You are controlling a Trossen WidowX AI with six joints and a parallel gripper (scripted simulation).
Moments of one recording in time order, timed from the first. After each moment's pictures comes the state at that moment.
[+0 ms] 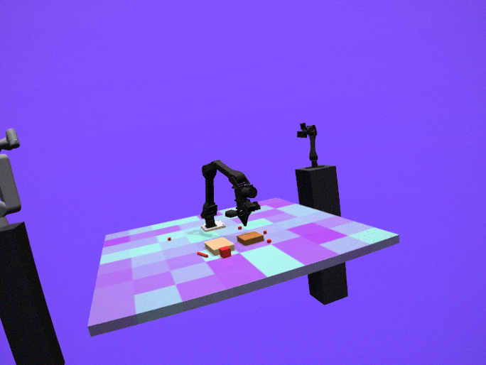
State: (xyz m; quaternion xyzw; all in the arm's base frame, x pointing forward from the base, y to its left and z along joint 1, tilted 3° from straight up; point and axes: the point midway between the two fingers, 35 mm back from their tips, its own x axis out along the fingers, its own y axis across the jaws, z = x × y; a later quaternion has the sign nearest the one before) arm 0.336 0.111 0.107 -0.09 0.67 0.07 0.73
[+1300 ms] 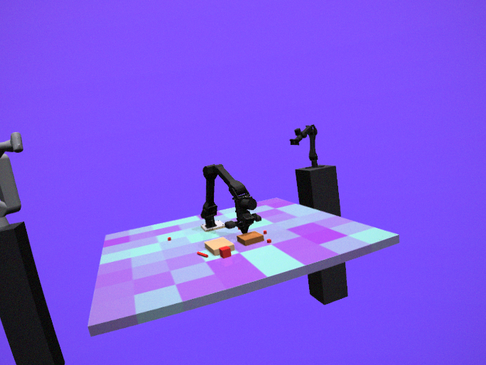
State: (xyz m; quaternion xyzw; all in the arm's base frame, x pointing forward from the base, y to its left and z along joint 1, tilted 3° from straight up) arm 0.343 0.101 0.050 -0.03 0.68 0.02 0.74
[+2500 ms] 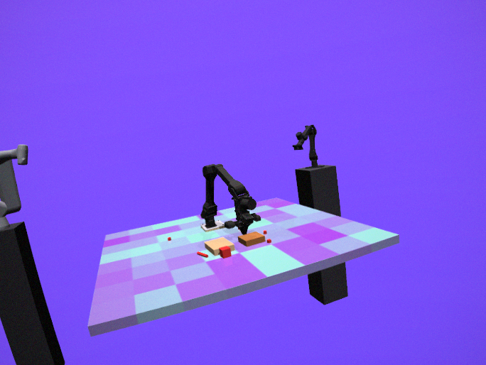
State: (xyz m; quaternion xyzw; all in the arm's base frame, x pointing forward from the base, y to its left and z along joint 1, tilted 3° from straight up) arm 0.337 0.100 0.049 -0.03 0.68 0.02 0.73
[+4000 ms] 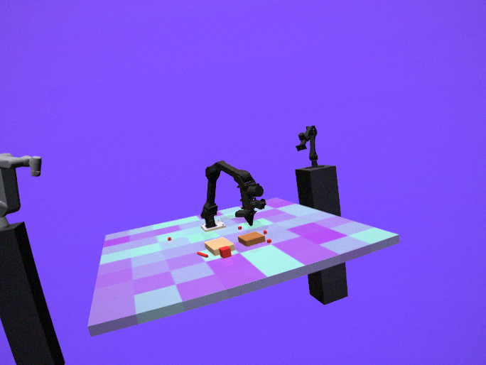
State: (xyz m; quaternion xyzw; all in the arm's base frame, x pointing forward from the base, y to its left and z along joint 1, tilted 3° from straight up) arm 0.362 0.134 0.112 -0.26 0.63 0.24 0.69
